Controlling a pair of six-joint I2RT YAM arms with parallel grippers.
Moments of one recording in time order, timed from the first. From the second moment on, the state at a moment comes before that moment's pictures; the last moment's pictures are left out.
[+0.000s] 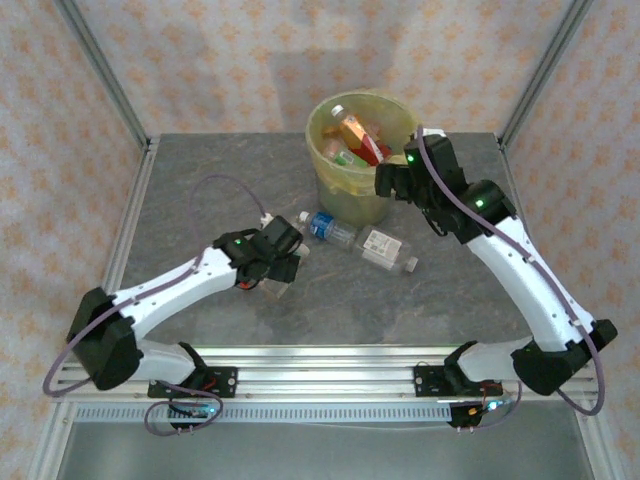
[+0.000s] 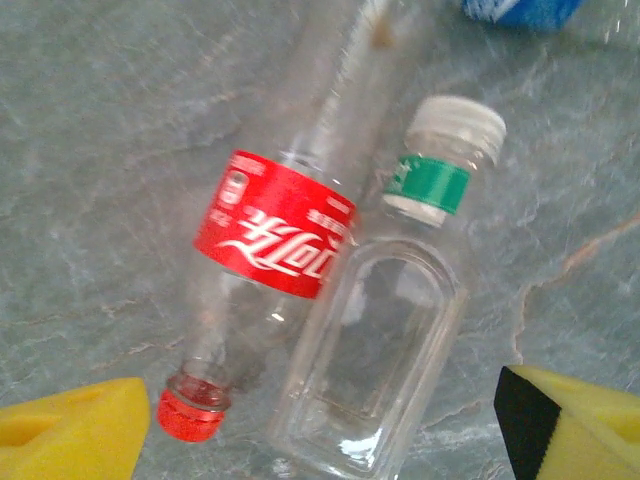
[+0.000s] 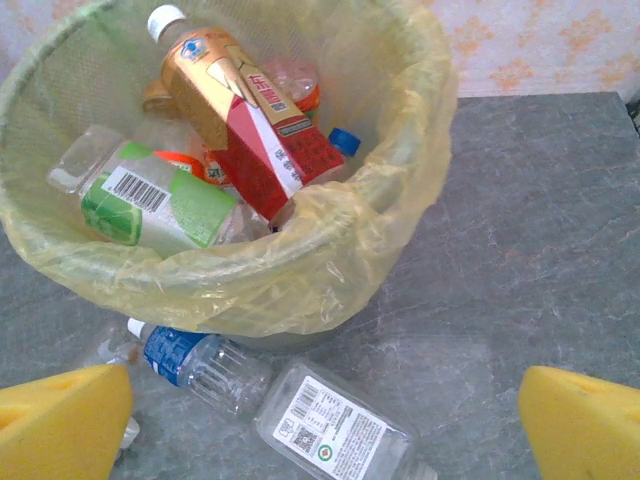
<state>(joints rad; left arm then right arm) -0.73 1.39 1.03 -0.85 -0.35 -0.46 0.58 1.29 1.59 -0.98 0.40 0.41</state>
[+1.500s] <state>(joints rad) -0.80 1.72 1.08 -0.81 -0.32 -0.51 0.58 1.27 1.51 -0.91 0.45 0.44</state>
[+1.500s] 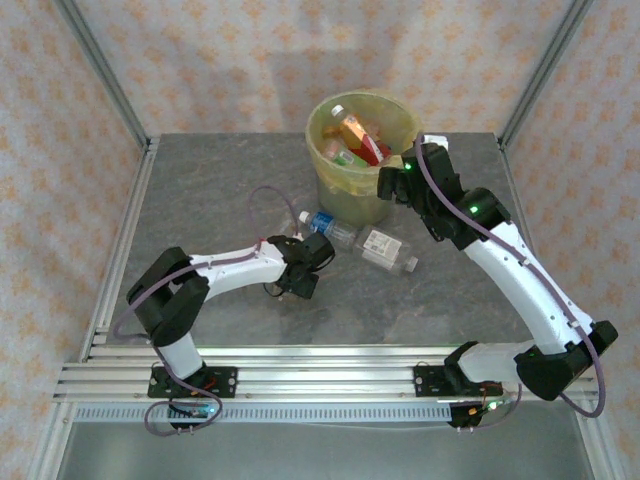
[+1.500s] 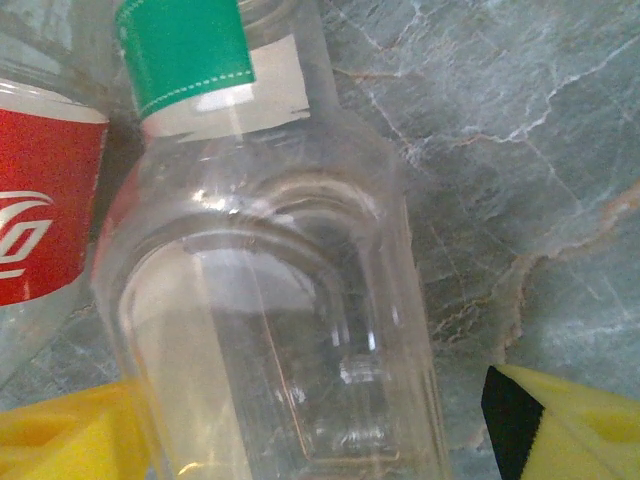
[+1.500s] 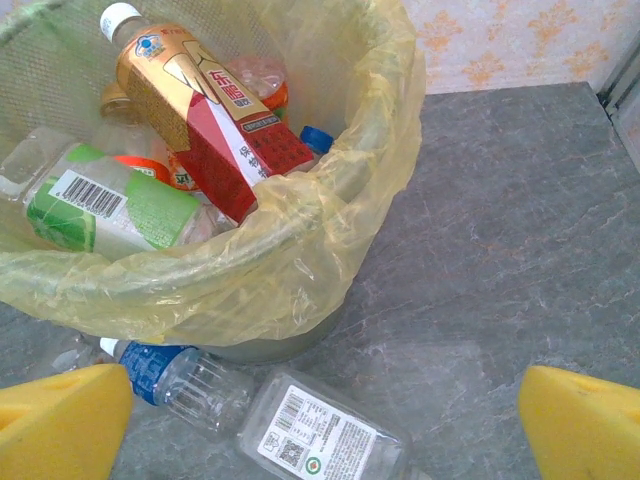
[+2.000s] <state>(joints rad) -0.80 1.71 1.08 -0.79 -0.34 -0.55 0.58 1.26 1.46 -0.91 0.45 0.46</state>
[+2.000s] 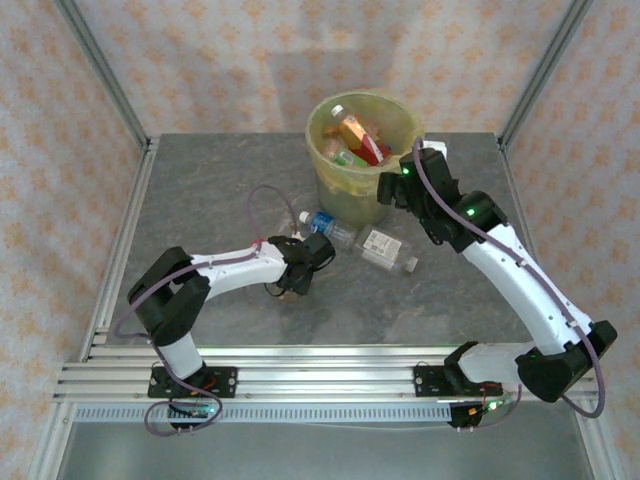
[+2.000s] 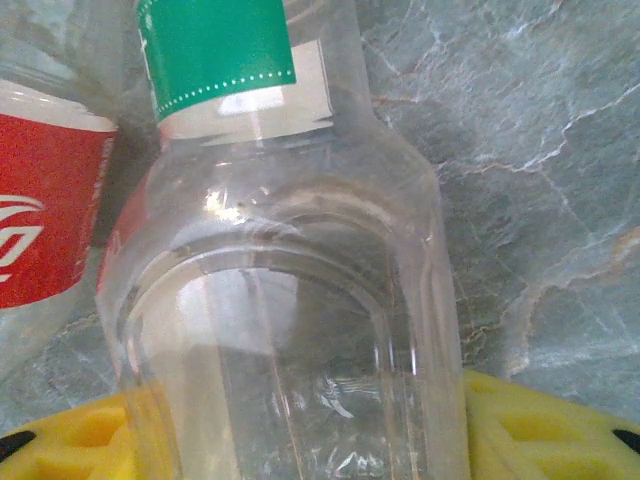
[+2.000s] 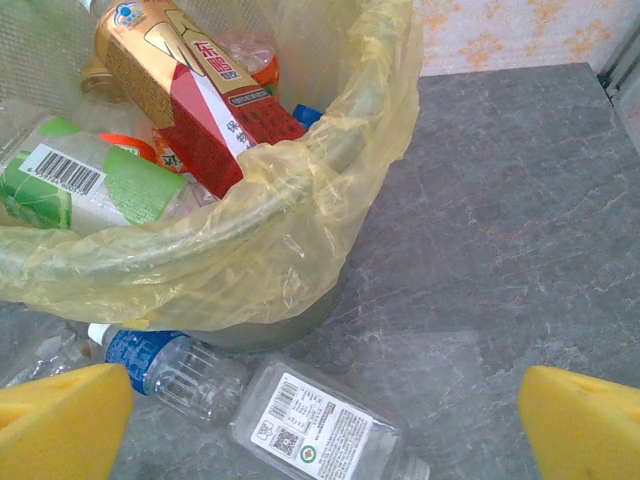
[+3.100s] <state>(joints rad) -0.80 1.63 1.86 -0.62 -0.37 -0.51 0.58 1.07 1.38 -0.86 0.58 0.51</state>
